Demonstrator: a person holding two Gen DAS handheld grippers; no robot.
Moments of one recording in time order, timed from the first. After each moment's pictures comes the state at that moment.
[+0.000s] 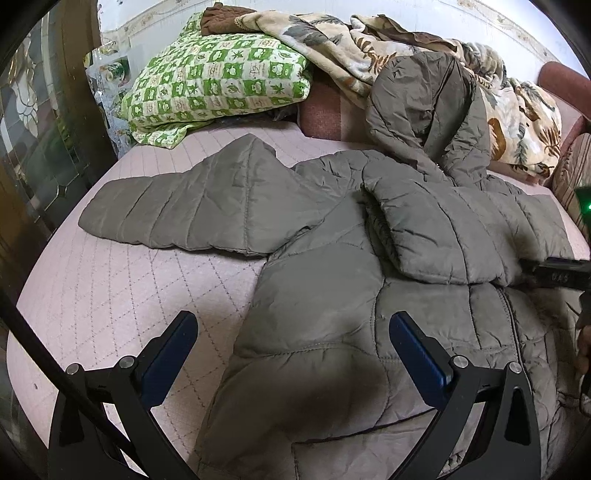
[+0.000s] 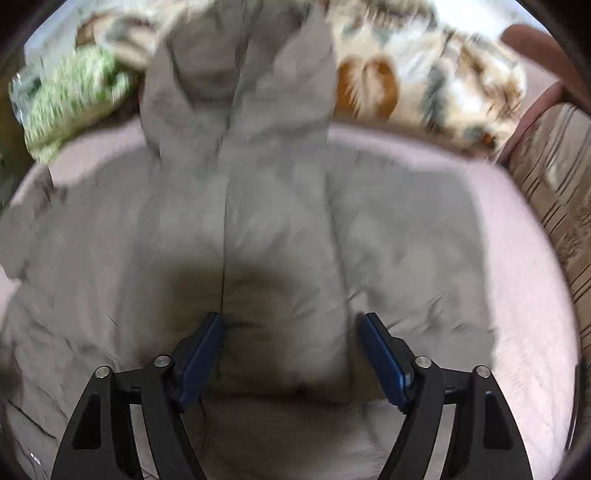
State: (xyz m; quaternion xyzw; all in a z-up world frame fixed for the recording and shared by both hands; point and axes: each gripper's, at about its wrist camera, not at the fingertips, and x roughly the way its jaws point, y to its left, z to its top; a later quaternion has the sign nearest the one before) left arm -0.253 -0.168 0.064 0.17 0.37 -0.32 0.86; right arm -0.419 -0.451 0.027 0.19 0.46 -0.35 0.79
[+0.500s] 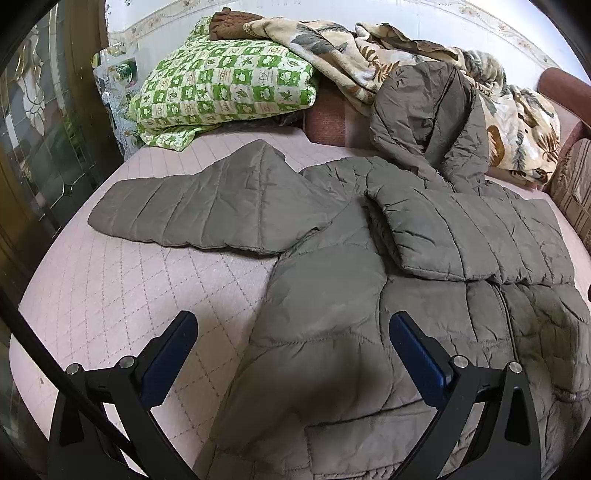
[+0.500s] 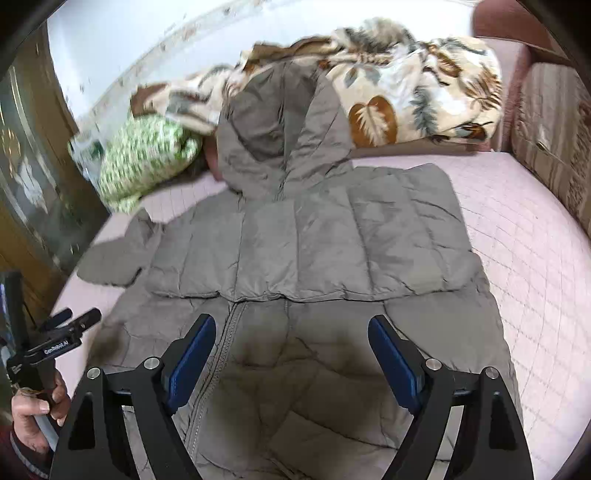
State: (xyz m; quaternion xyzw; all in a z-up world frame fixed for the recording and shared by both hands) left arm -0.260 -0.150 0.073 0.16 0.36 -0.31 0.86; right arm -0.525 -0.373 0.087 0.27 0.30 -0.28 0.87
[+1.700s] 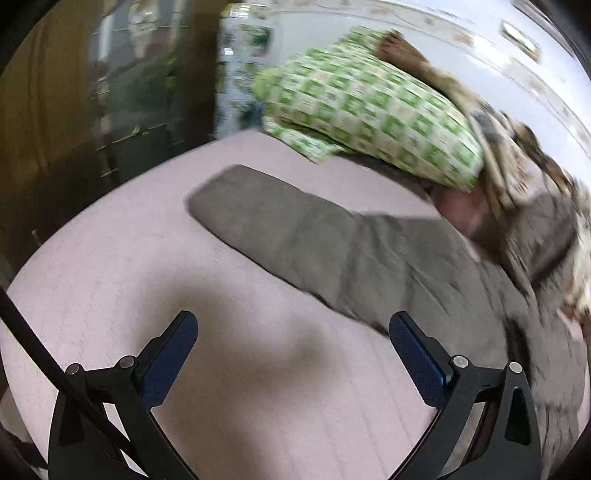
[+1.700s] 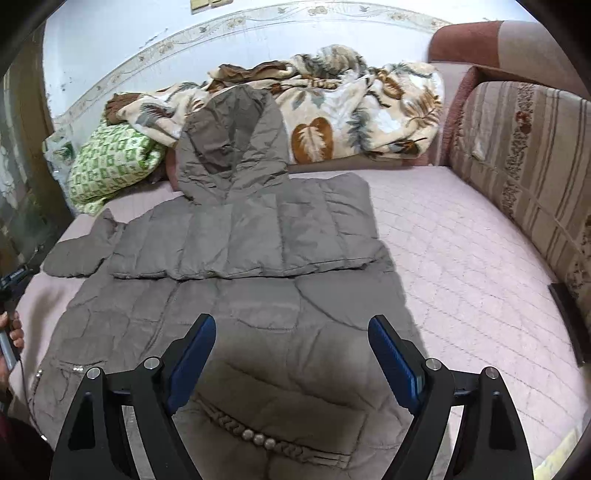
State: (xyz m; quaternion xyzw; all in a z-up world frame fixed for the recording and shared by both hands) left arm -0.076 -0.021 0.073 -0.02 0.37 -0.19 0.91; right arm -0.591 -0.346 0.100 0.21 0.30 -0.38 0.85
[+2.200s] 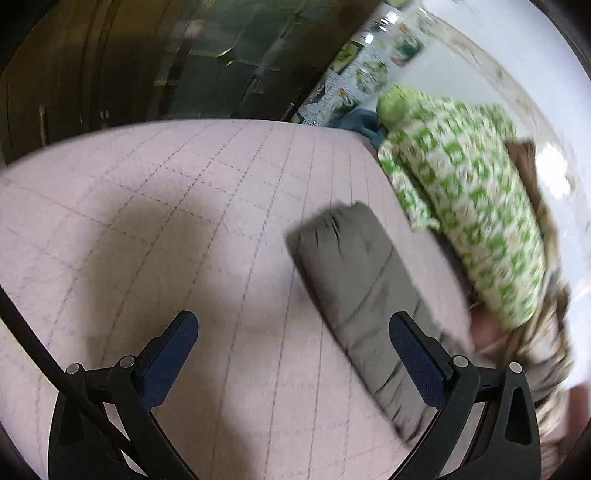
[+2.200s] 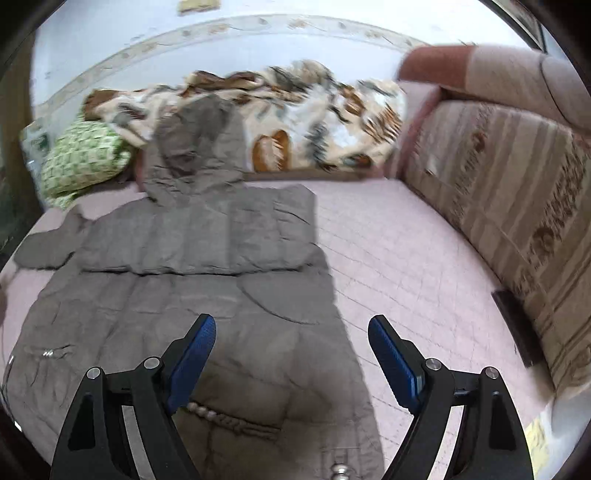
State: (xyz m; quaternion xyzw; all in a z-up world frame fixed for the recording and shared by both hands) left arm 0.075 0.087 0.026 -0.27 0.44 -0.14 0.85; right arm -0.631 -0.343 0.113 0.17 0.32 -0.45 0.82
